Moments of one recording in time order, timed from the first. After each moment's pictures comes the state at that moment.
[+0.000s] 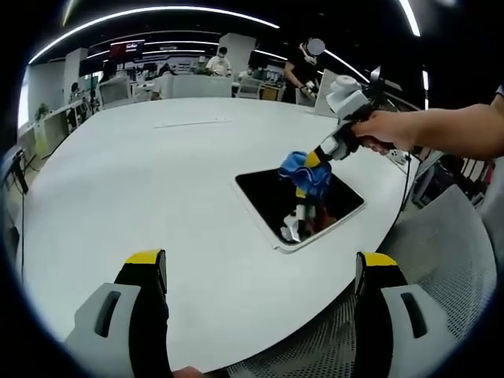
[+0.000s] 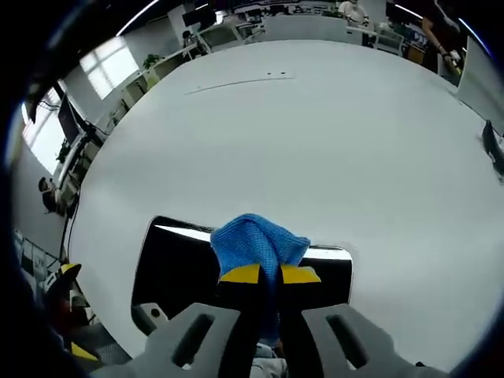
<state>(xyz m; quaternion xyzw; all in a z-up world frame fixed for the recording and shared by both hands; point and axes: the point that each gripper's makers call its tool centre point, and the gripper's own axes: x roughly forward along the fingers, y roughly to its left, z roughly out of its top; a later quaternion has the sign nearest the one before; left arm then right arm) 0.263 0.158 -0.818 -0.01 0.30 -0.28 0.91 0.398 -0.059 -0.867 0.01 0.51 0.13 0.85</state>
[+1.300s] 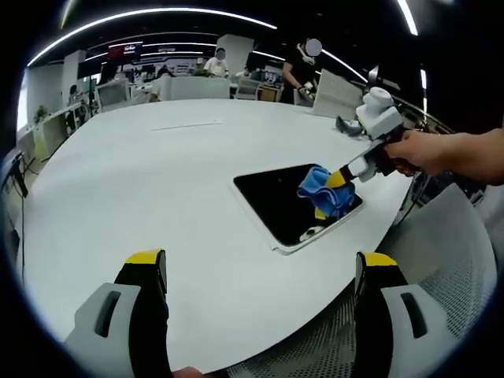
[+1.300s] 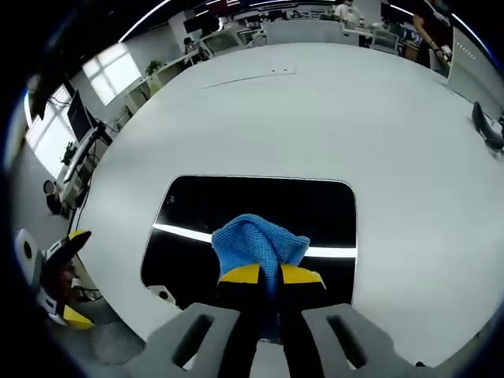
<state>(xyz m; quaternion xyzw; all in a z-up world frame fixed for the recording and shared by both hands) 0.263 0.156 -0.817 0.00 0.29 -0.28 0.91 0.333 -0.057 -0.865 0.03 0.50 0.14 0.86</state>
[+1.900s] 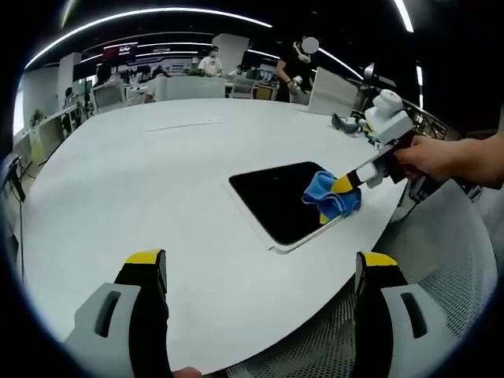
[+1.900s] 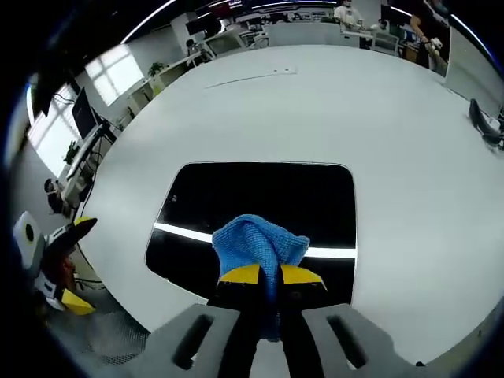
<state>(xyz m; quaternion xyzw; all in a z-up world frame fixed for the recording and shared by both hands) 0.261 0.152 -0.817 0.00 0.30 -0.29 0.91 0.310 -0.058 -0.865 0.03 0.49 0.14 0.86</state>
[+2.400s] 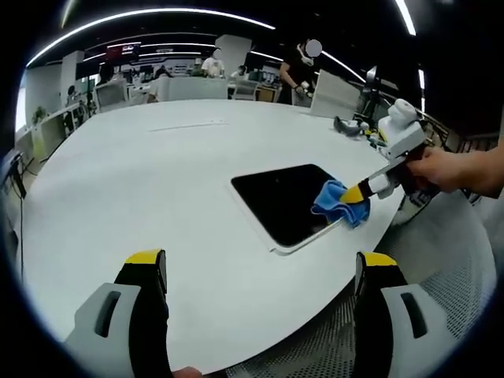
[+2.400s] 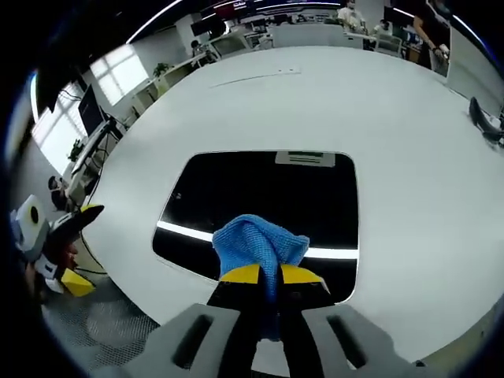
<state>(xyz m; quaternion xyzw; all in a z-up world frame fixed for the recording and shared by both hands) 0.262 0.154 -0.815 -0.01 0.29 -0.29 0.91 0.291 -0.057 -0.865 0.04 0.49 0.15 0.86</state>
